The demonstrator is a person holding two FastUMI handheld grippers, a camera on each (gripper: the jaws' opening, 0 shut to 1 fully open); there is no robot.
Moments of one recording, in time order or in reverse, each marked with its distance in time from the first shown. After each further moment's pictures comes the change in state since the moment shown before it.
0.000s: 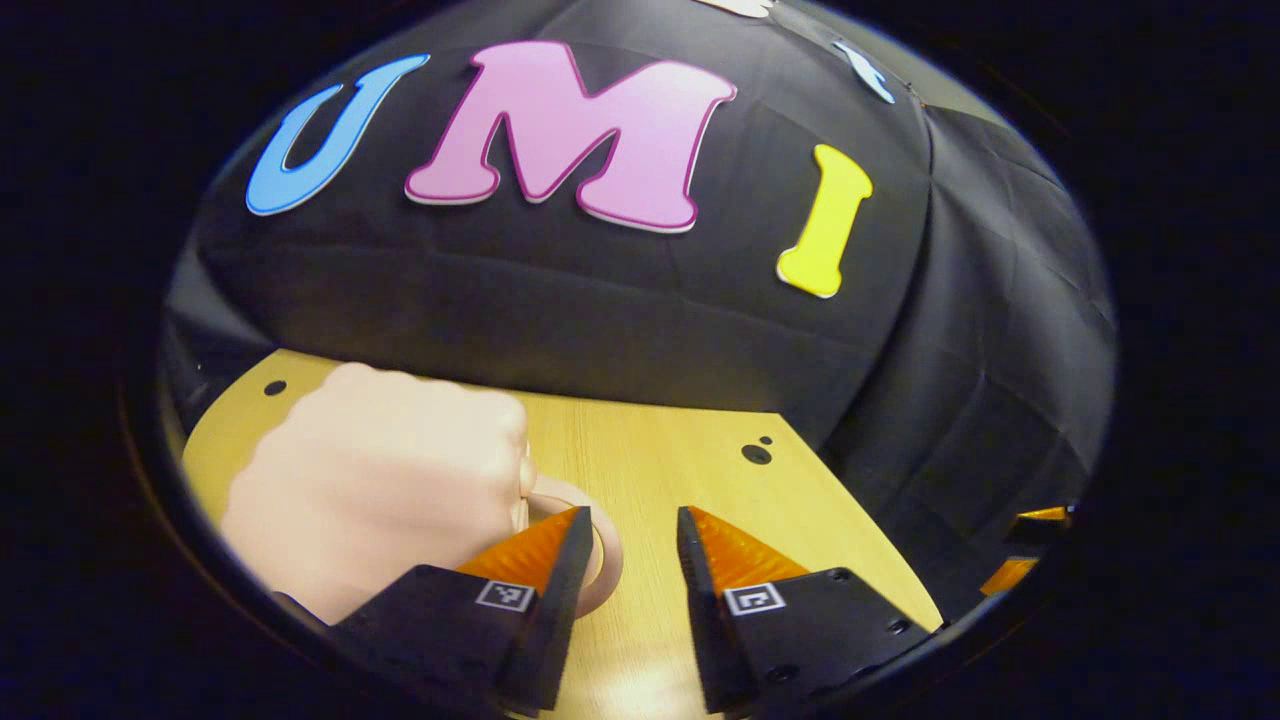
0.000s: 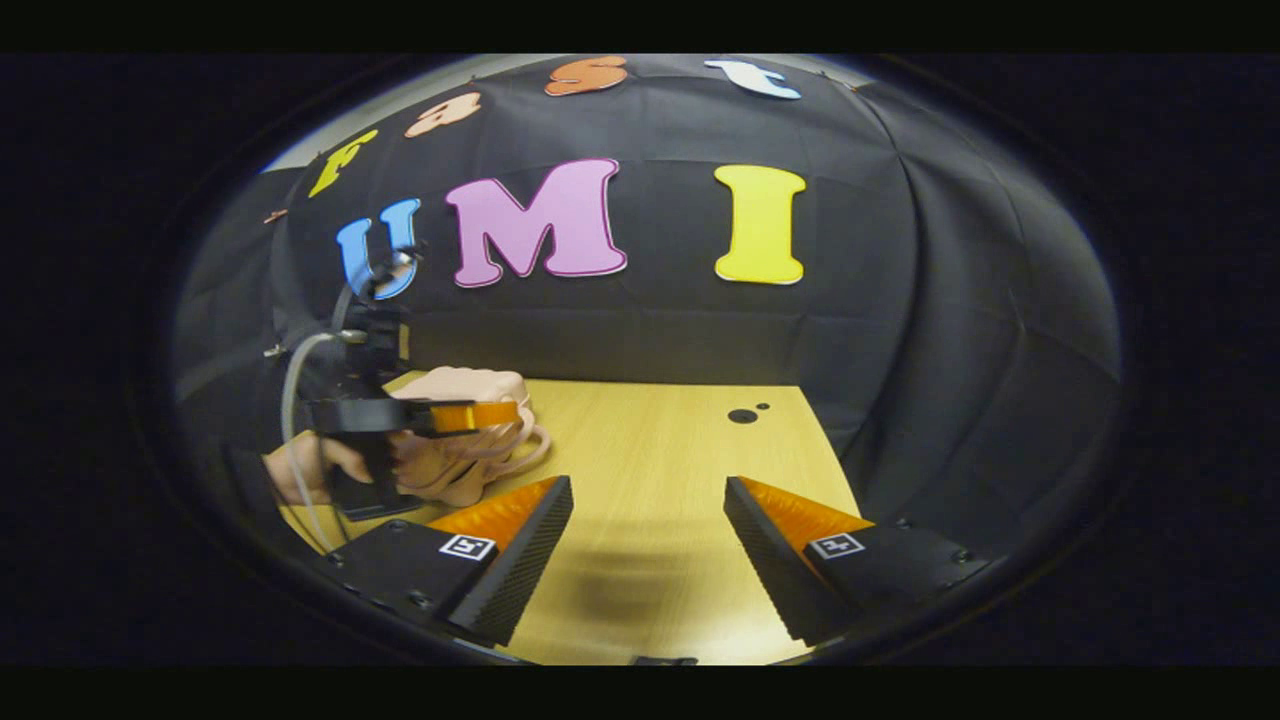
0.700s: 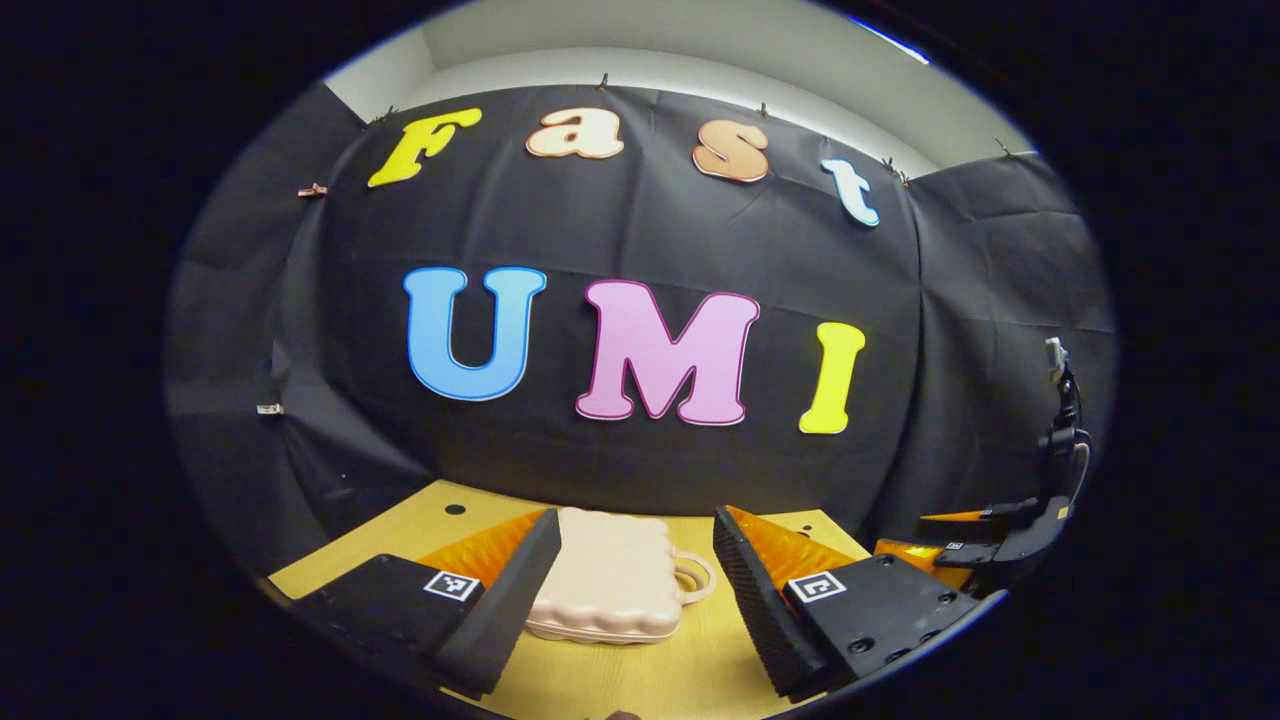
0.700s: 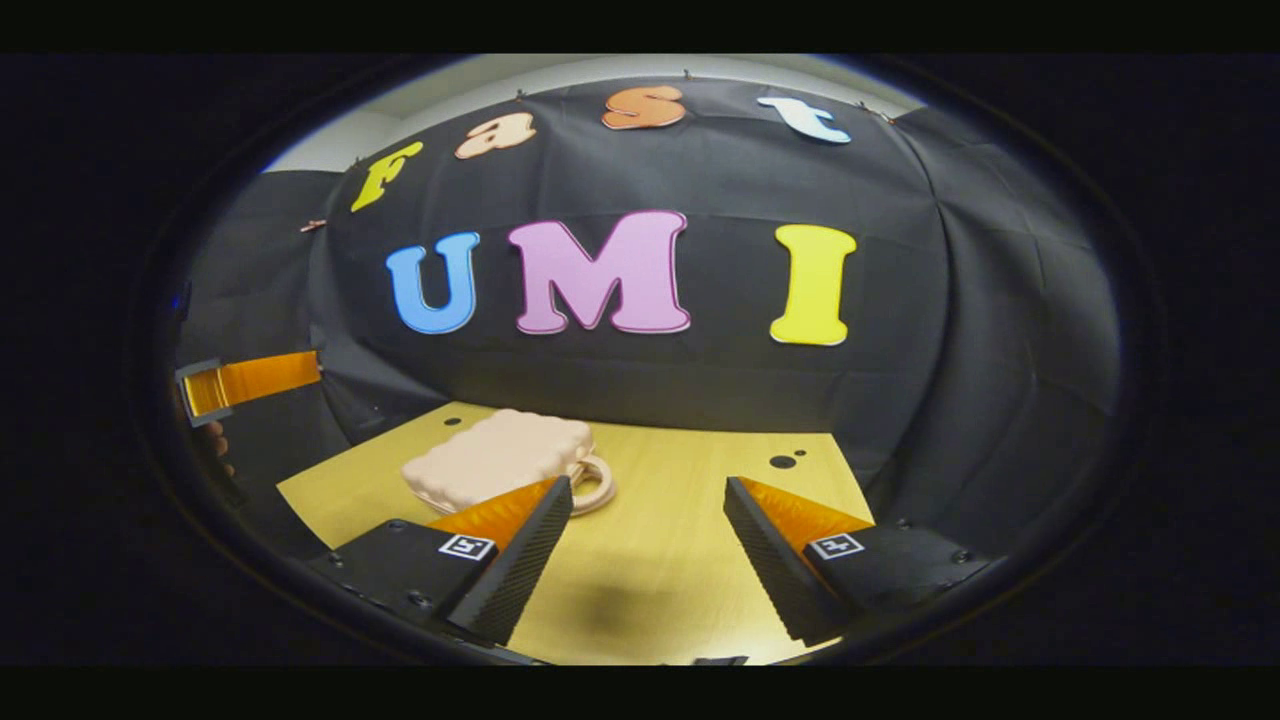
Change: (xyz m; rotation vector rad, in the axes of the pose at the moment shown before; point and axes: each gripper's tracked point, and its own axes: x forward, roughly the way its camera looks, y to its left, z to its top) left arm -0.293 0.055 0.106 0.094 -0.357 0.239; right arm -0.056 0.092 0.077 -0.009 -0.143 0.072
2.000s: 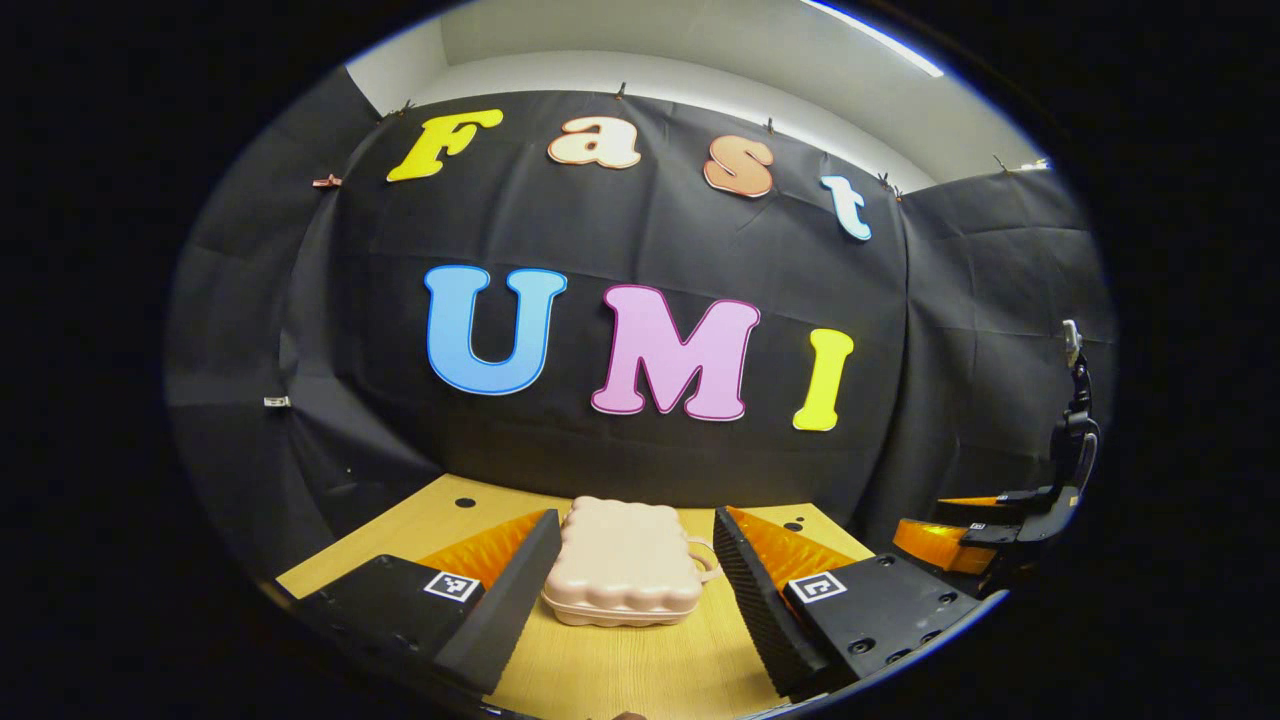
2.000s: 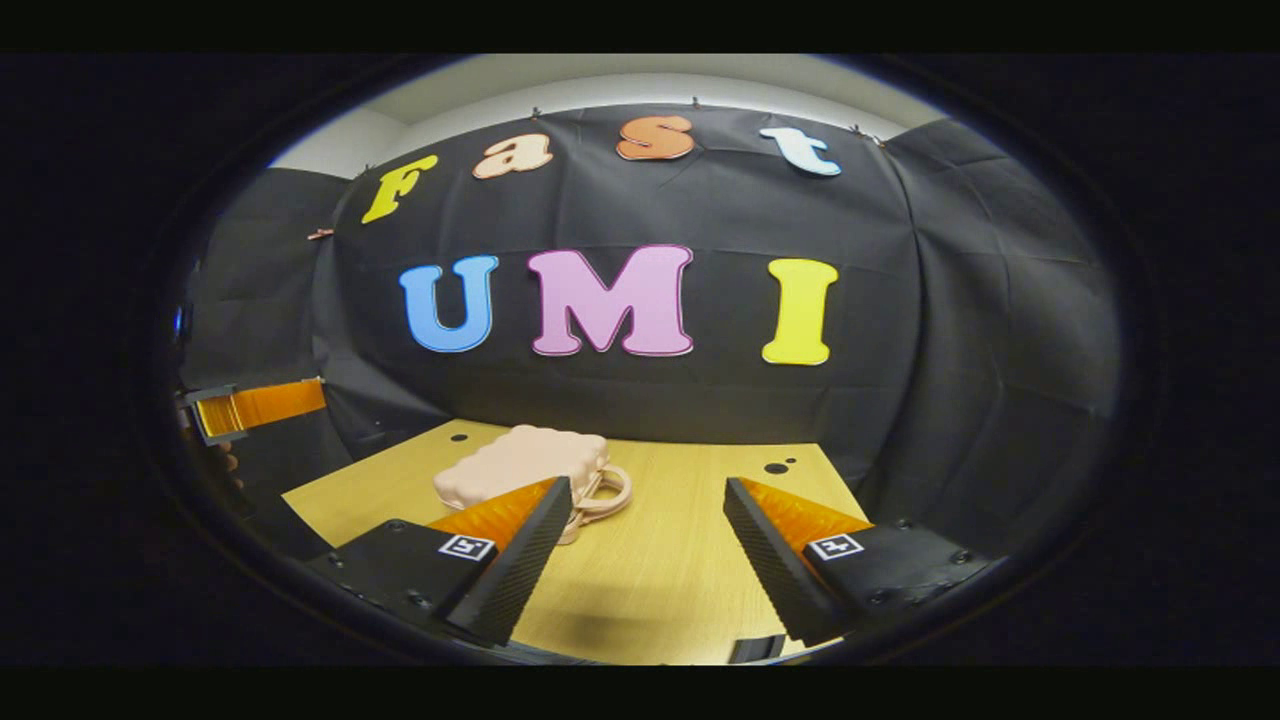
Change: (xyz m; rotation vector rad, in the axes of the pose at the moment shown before) left arm -0.041 0.035 -0.019 -0.050 0.037 -0.046; right arm -0.057 0.034 -0.002 0.004 -0.062 -0.055
